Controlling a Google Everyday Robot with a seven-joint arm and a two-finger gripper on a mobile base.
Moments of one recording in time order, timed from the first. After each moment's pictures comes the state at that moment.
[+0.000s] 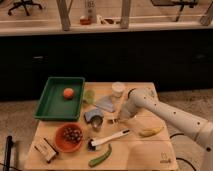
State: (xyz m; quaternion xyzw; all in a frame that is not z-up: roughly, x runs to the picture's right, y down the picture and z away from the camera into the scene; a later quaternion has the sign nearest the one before) arm 0.105 0.188 0.877 -0.30 -0.21 -0.05 0.93
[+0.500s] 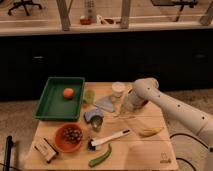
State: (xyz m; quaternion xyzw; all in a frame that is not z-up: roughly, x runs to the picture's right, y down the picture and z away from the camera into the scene) arm 0.116 0.138 0.842 -0.29 -0.23 -0.09 0.92
